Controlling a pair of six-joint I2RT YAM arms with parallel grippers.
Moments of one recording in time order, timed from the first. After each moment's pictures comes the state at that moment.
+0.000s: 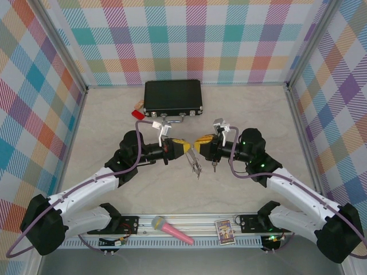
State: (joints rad) left arm -0.68 1.07 0.66 0.35 0.63 -0.59; right arm 0.63 0.96 0.65 0.21 -0.59 0.40
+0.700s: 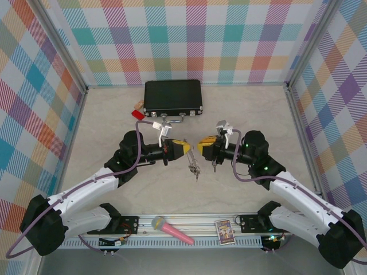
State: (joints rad) left arm -0.68 1.07 0.66 0.33 0.65 -0.59; right arm 0.62 0.93 0.63 0.16 -0.62 0.36
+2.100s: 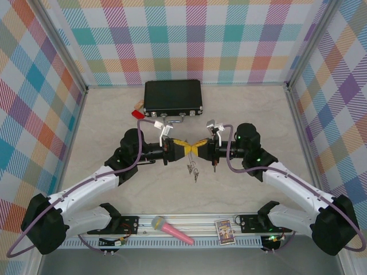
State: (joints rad) left arm -0.67 1.08 0.67 0.33 0.70 -0.60; right arm 0.61 1.06 0.69 0.19 -0.83 0.40
